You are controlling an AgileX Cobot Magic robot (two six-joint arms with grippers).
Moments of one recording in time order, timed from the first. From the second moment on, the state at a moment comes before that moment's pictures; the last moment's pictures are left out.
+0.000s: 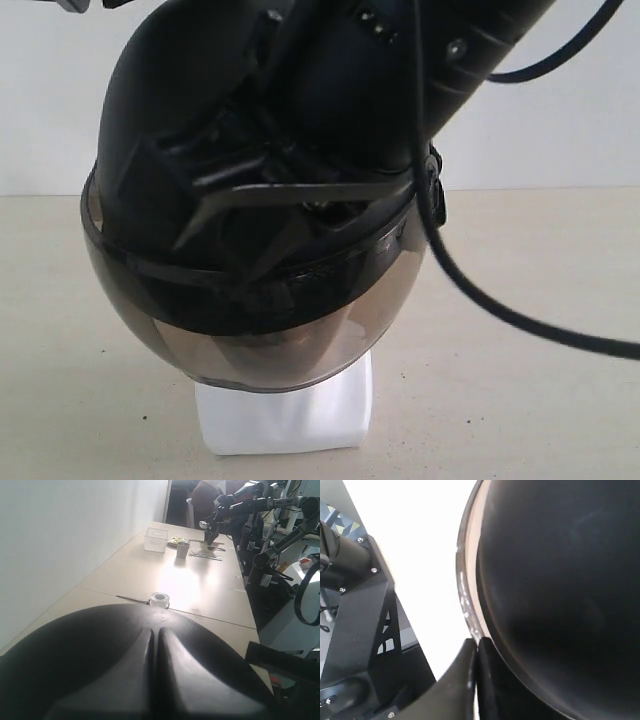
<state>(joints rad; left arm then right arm) -0.01 1.53 -1.38 1.69 -1.23 -1.66 1.04 1.45 -1.56 0.30 1.22 -0.15</state>
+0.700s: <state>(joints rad) 0.12 1.03 -1.23 1.74 -1.08 -1.77 1.04 0.86 -1.33 -0.04 1.21 -0.04</state>
